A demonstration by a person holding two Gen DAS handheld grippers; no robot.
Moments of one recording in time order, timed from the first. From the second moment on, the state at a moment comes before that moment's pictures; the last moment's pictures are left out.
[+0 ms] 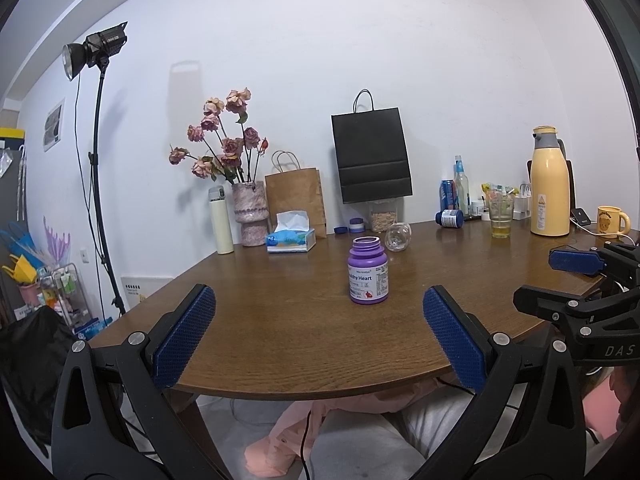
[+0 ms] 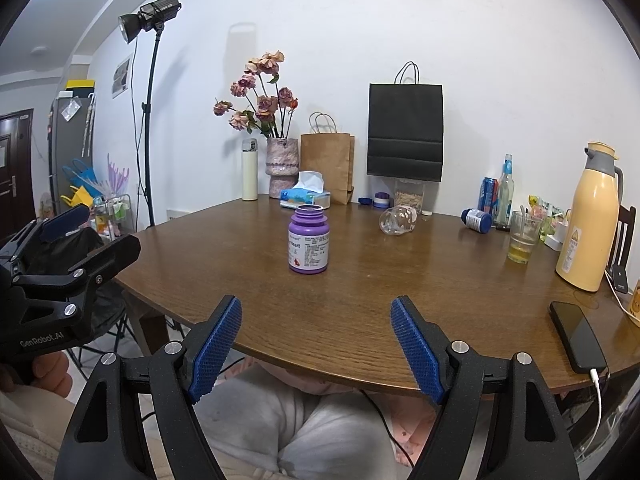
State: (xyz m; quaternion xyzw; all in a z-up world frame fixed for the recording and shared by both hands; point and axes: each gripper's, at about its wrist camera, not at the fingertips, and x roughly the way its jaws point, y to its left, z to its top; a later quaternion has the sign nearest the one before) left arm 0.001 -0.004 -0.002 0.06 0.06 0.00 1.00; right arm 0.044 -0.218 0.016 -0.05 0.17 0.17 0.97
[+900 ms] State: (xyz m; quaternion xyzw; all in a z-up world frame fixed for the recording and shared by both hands) left arm 0.055 -0.004 0.012 0.06 0.09 -0.01 0.99; right arm 0.094 -0.225 0.018 -0.03 0.18 0.16 0.97
